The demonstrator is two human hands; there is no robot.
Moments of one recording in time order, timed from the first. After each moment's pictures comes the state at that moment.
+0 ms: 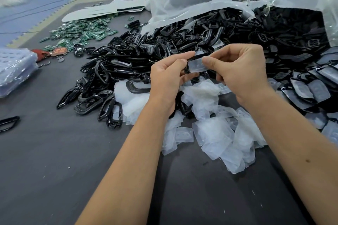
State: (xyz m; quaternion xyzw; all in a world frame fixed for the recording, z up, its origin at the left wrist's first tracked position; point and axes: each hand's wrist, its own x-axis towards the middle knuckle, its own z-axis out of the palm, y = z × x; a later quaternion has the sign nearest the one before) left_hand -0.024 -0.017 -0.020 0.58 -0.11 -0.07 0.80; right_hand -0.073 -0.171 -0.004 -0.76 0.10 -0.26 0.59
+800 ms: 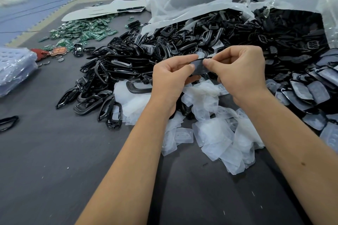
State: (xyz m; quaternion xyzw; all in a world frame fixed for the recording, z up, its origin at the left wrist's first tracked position) left_hand -0.022 -0.017 -0.027 0.61 -0.15 -0.07 0.78; right_hand -0.068 -0.168 -0.006 -0.79 0.15 -0.30 0.52
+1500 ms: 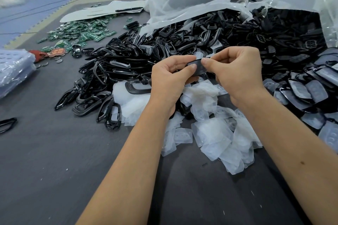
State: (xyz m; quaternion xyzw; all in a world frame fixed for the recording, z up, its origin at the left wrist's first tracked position) left_hand -0.024 -0.018 -0.024 0.61 -0.14 -0.06 0.77; right_hand -0.066 -0.166 -0.009 -0.77 0.16 -0.29 0.55
